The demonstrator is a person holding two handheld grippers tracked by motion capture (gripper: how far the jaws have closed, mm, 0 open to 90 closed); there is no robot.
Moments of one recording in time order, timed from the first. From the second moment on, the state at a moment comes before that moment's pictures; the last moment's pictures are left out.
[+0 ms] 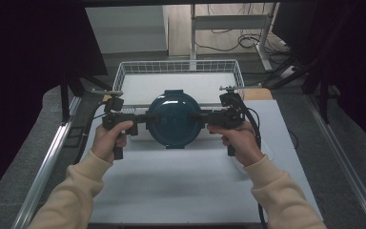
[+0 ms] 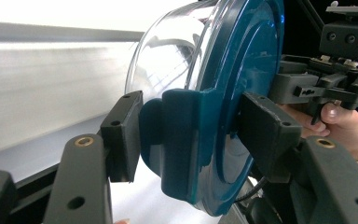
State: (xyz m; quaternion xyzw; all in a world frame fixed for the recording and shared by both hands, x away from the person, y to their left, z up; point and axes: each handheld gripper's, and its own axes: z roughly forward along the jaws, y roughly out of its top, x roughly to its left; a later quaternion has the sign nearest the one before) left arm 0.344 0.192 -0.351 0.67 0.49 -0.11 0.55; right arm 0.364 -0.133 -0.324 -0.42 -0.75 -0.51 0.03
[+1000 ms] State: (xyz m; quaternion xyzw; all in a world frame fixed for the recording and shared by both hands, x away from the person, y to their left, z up) left arm 0.409 0.196 -0.311 0.67 0.49 -0.11 0.55; right arm 0.424 -0.130 -0.286 -0.41 -0.75 -0.51 0.03
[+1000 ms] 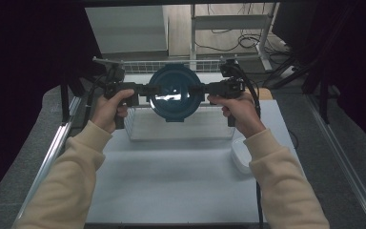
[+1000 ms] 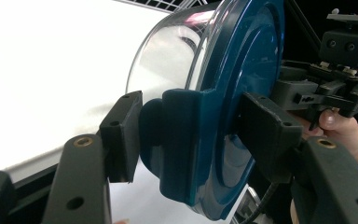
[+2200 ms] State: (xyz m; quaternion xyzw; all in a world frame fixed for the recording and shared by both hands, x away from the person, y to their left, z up) left arm 0.482 0.194 -0.322 0.63 0.54 -0.15 0.54; right arm 0.496 -0.137 -0.300 -0.46 -0.72 -0.52 0.07
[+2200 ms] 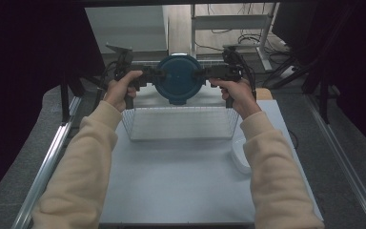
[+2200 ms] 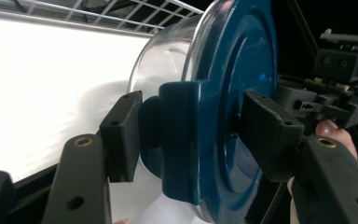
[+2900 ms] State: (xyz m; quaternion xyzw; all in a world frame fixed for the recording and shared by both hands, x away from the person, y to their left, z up) left arm 0.500 0.187 -0.339 0.61 0.56 -0.15 0.55; right arm 0.520 -0.140 -0.323 -0.52 -0.66 -0.53 0.11
